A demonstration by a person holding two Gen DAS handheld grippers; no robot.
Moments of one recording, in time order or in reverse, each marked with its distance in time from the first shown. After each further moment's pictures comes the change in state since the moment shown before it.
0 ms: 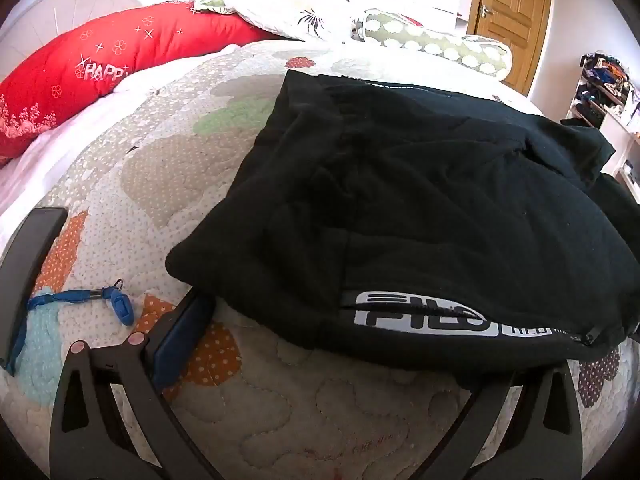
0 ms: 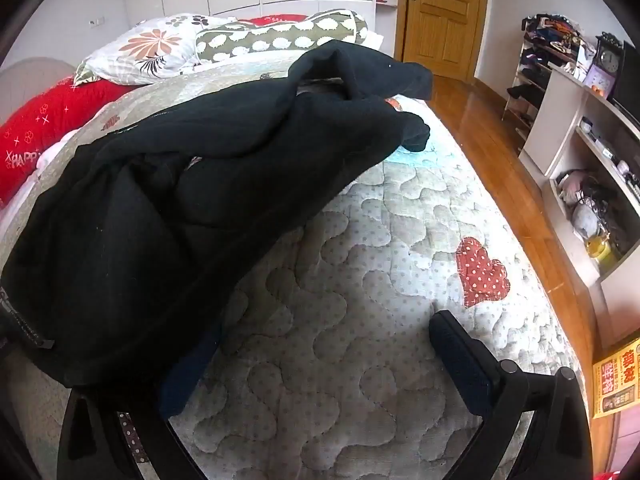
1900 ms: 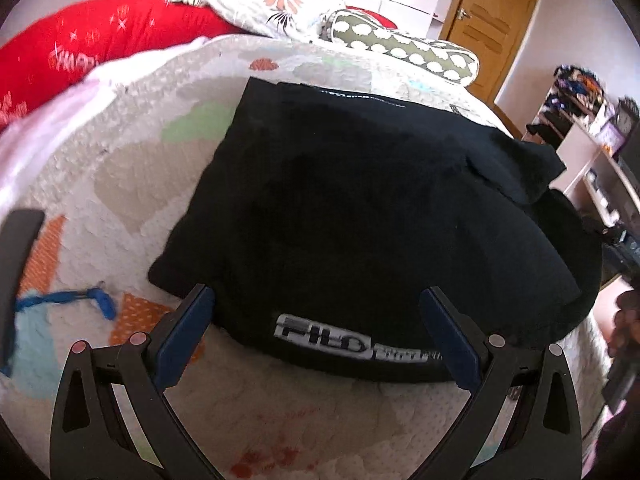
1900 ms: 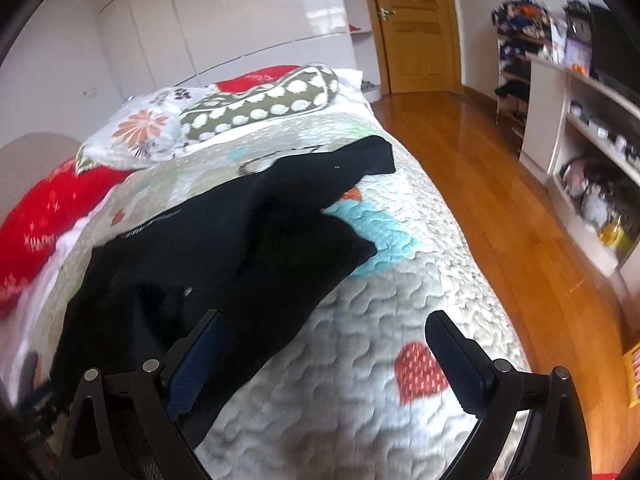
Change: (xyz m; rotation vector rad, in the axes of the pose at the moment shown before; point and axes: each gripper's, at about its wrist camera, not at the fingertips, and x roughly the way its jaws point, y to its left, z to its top) left arm -0.023 -0.009 0.013 -0.021 0.028 -0.168; right arm -0.028 -0.058 0.062 0.171 -0.130 0.104
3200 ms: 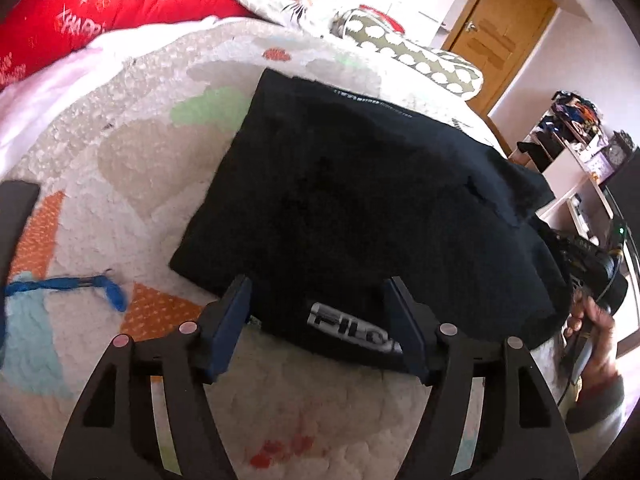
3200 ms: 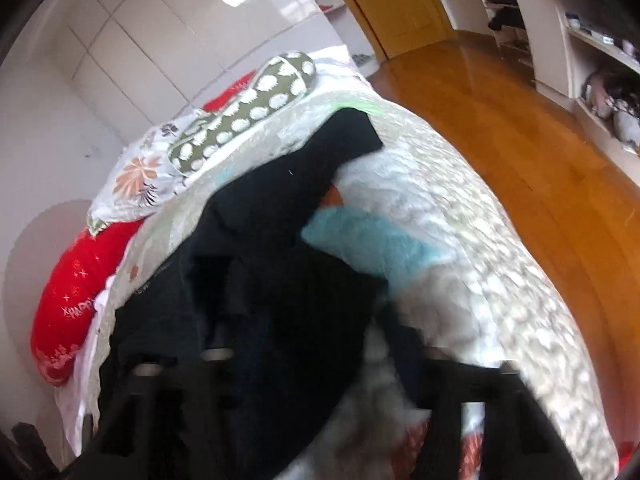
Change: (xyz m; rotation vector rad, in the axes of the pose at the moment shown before) left arm -0.005 0.027 0.011 -0.105 0.062 -0.085; right arm 0.070 -0.051 0.026 0.227 0.043 0.202
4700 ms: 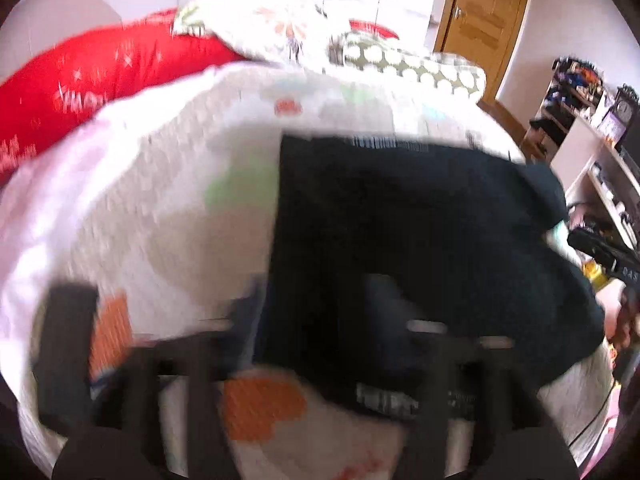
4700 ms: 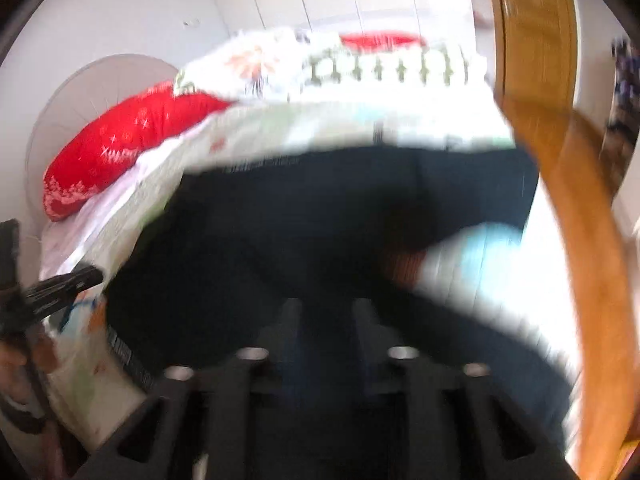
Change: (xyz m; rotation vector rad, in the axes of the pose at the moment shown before) left arm -0.037 0.003 0.059 0.176 -0.092 0.122; right arm -0.036 0.140 -0.057 -0.531 0.125 0.048
